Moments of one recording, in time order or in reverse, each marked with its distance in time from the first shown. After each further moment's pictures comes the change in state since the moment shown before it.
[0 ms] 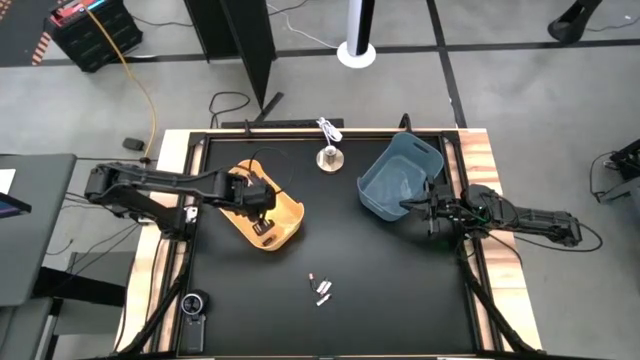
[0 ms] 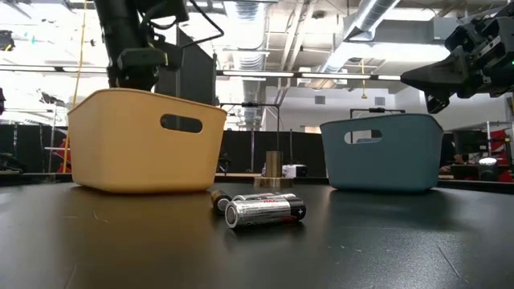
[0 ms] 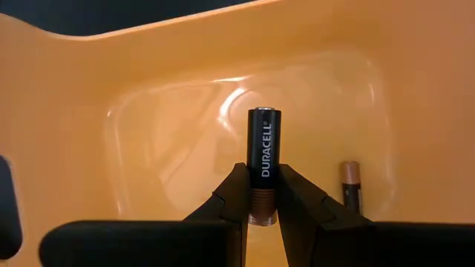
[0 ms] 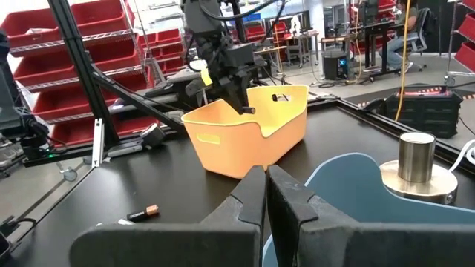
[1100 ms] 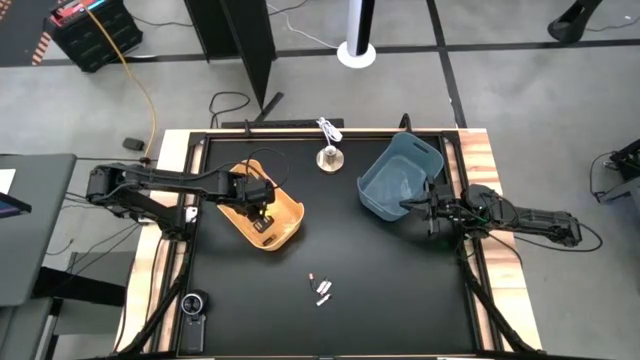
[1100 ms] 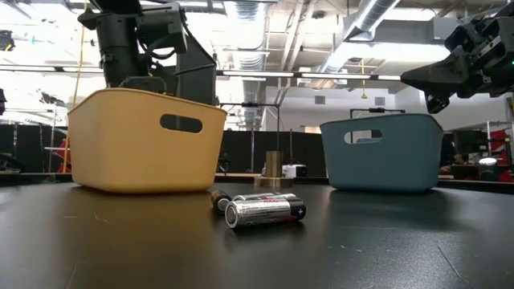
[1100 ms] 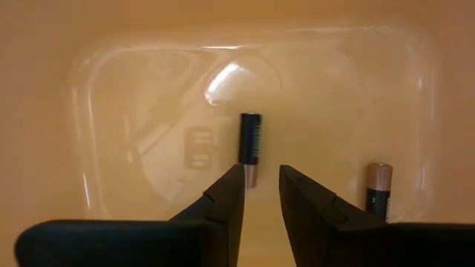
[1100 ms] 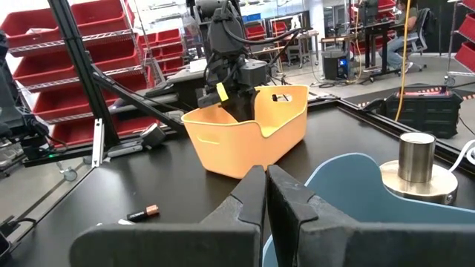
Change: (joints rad) left arm 0.093 0.011 -0.124 0.106 0.100 -0.036; right arm 0.000 0.000 0.000 0.001 0.000 -0.001
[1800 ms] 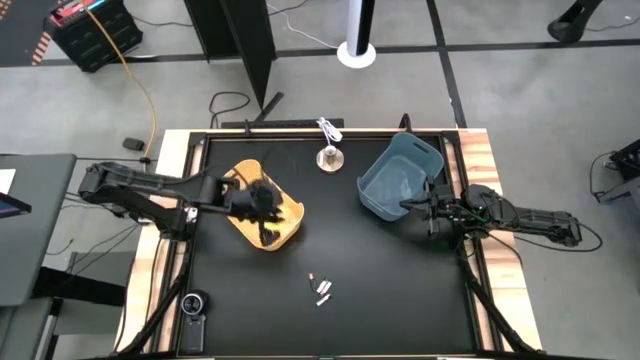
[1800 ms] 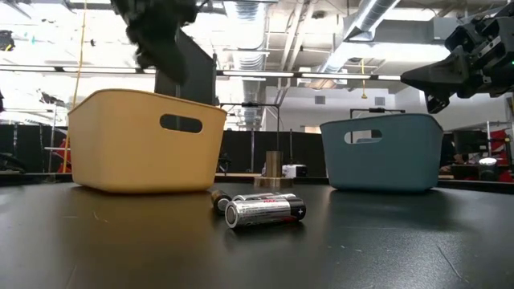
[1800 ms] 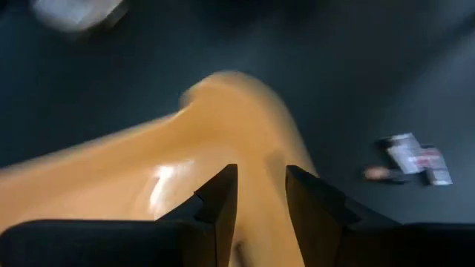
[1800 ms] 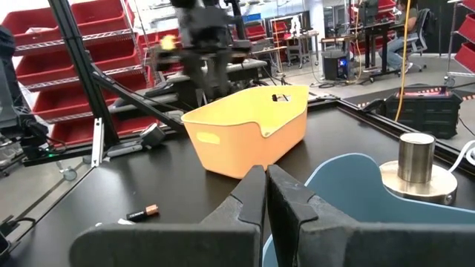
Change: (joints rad) left arm -0.234 -0.072 0.191 0.154 -0.029 0.149; right arm 0.000 0.000 0.000 0.000 0.000 -0.004
